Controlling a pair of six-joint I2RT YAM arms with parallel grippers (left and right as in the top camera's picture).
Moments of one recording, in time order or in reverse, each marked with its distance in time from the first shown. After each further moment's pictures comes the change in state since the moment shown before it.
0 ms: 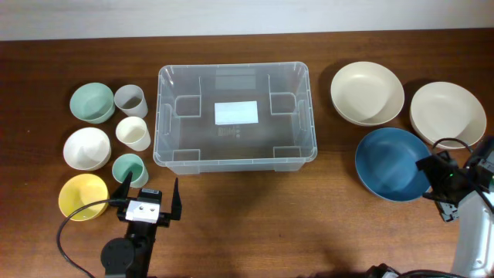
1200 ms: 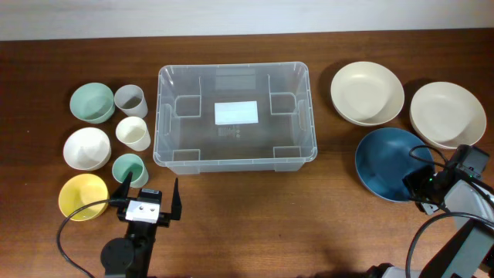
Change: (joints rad) left arm 0.000 0.000 0.000 0.000 0.000 0.000; right arm 0.000 0.241 -0.150 0.293 -0.084 -0.076
